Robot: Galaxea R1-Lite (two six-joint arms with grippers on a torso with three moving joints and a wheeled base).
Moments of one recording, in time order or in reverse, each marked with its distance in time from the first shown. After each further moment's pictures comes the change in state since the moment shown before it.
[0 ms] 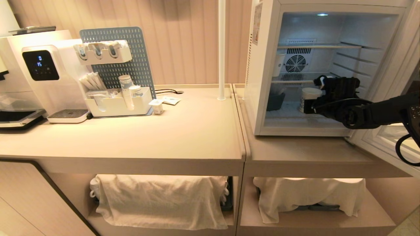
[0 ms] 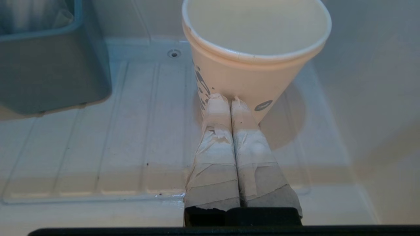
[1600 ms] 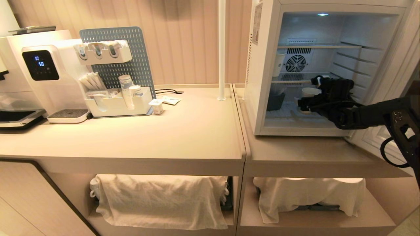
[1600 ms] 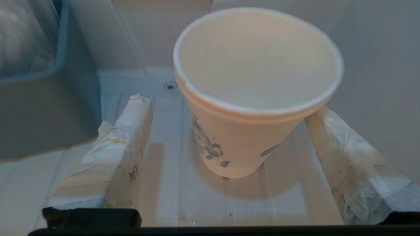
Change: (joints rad) left arm 0.001 0.000 0.000 0.000 0.000 -0.001; right arm -0.008 0.115 -0.154 -0.050 0.000 0.000
